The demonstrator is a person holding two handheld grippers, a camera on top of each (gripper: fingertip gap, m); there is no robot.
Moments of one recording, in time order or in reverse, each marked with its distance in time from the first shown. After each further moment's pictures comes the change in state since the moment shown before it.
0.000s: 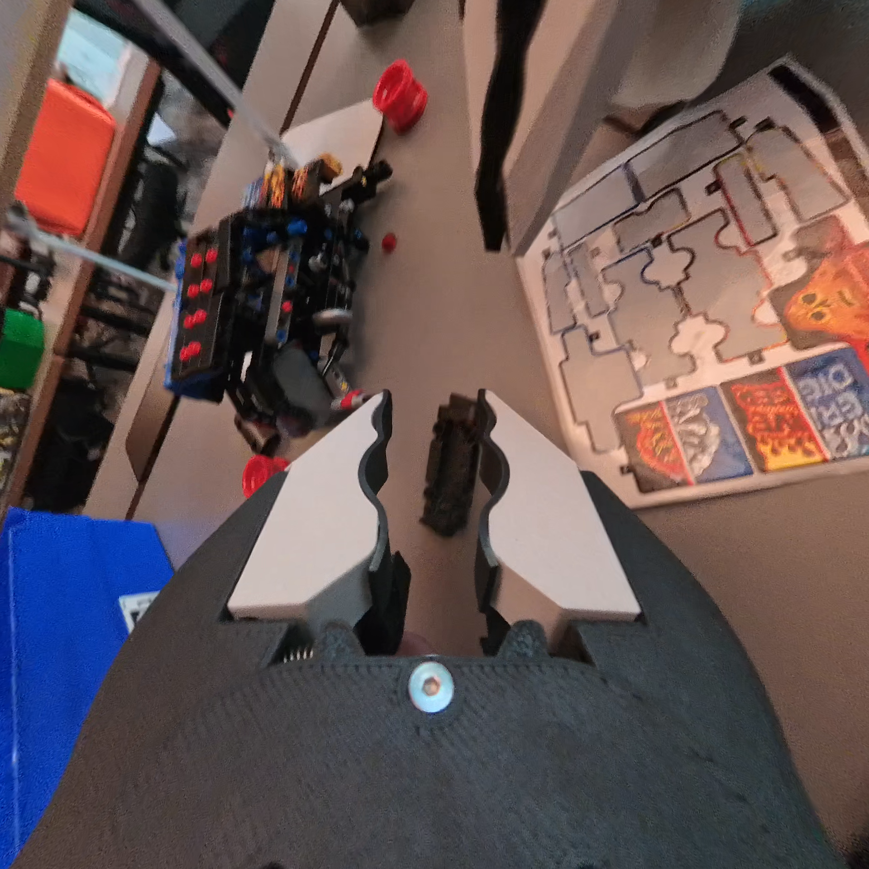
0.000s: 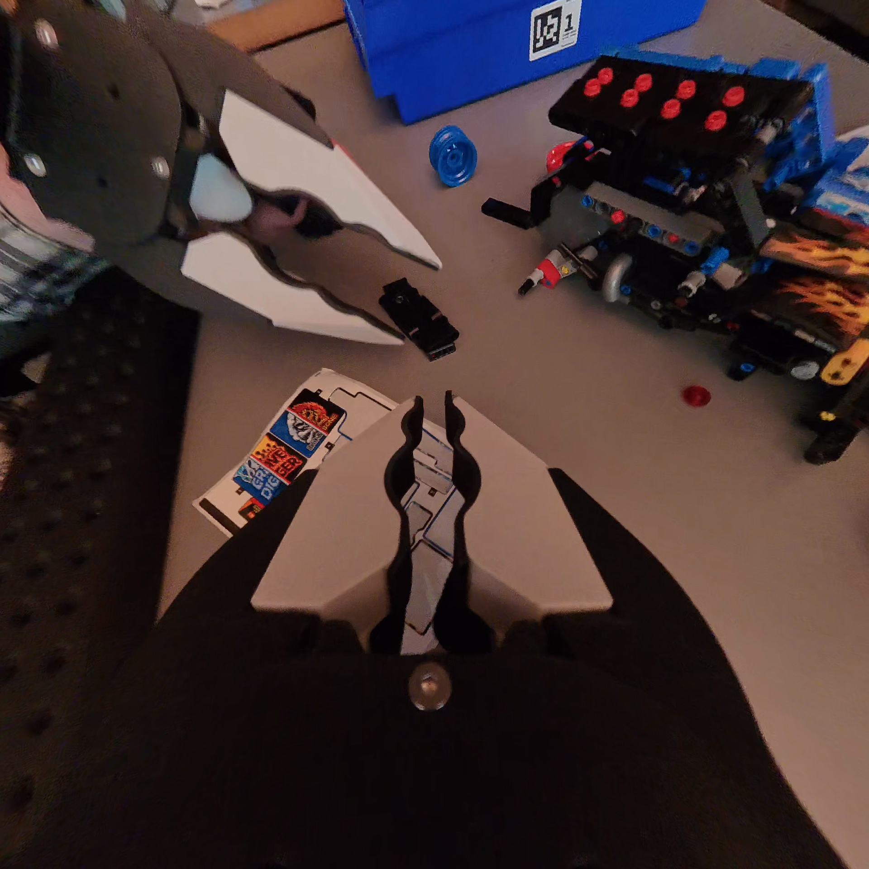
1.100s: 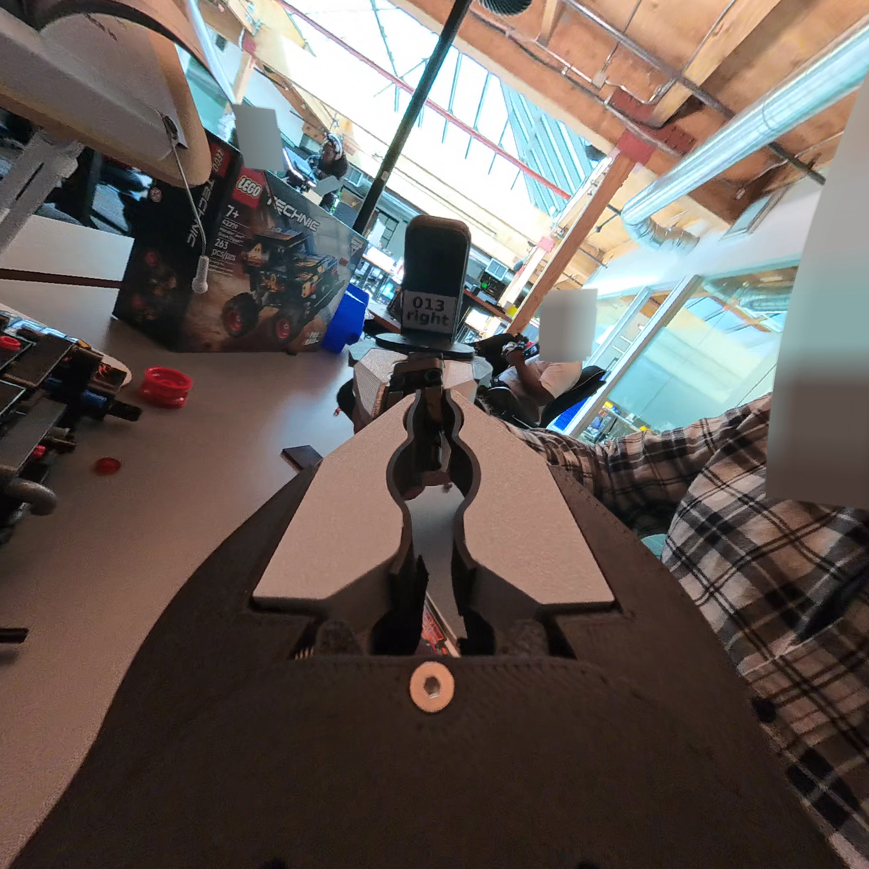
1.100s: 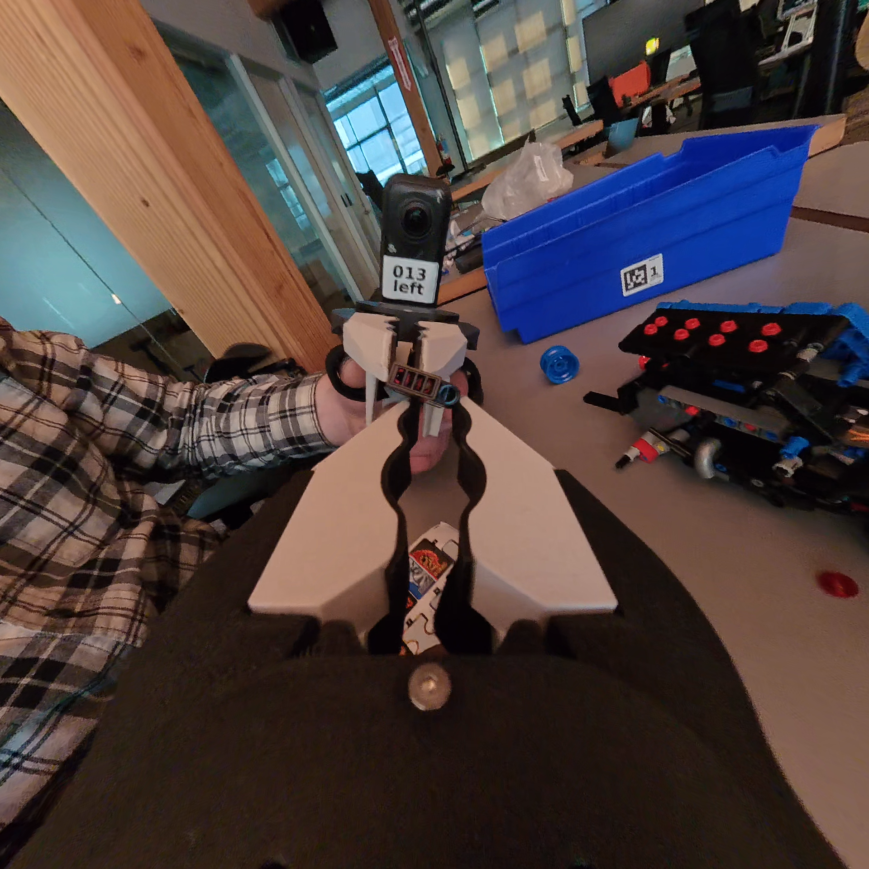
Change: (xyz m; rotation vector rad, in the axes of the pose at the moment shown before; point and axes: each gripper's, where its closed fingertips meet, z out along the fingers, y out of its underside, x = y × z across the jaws) left arm -0.026 -0.101 -0.074 0.882 0.835 -0.981; right arm -0.035 -0.081 -0.025 0.424 -0.319 0.129
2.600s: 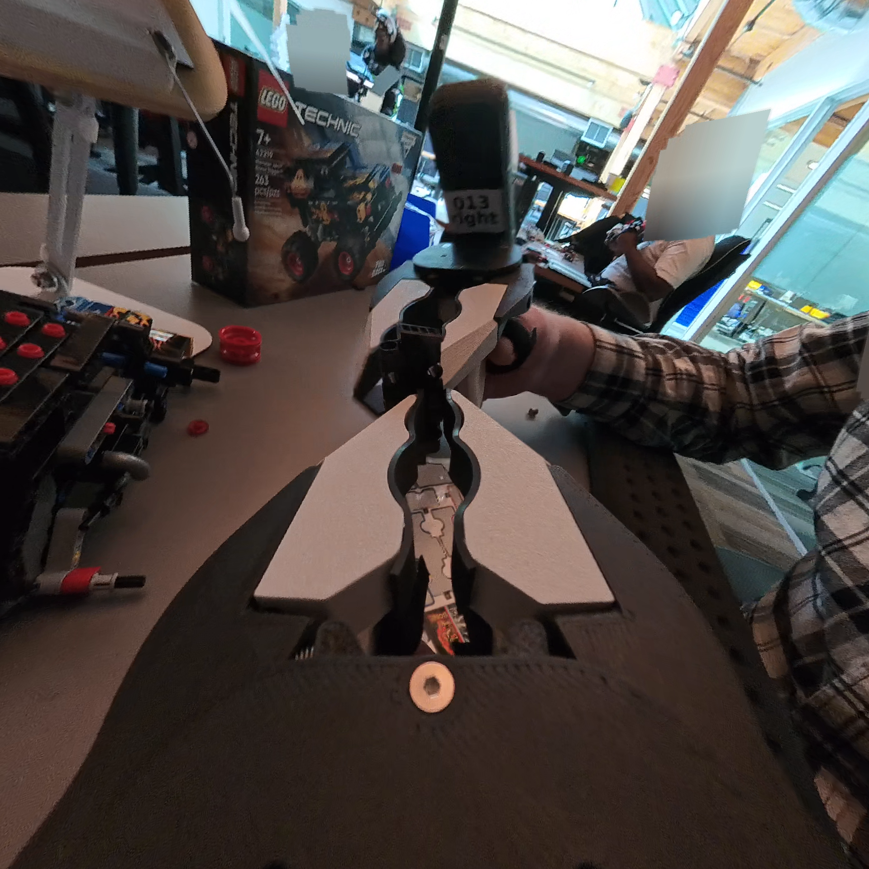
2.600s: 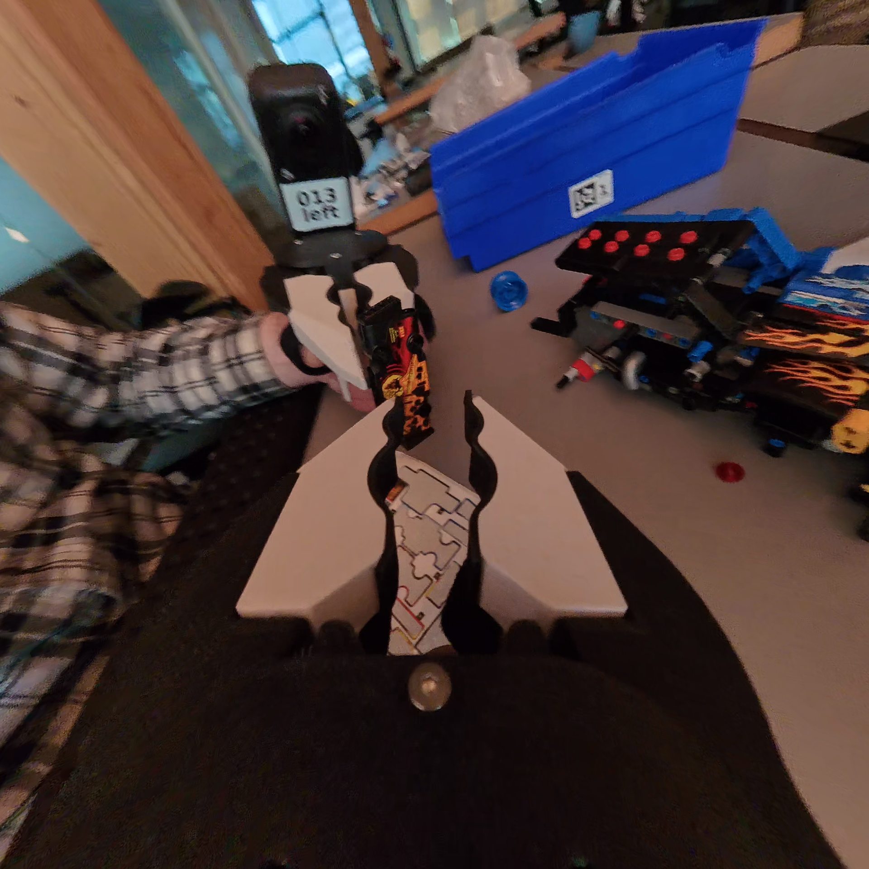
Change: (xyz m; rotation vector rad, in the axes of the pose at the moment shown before) left arm -0.023 0.035 0.005 -0.206 -0.168 0.228; right arm 0.028 0.028 -0.025 -0.158 0.118 -0.013
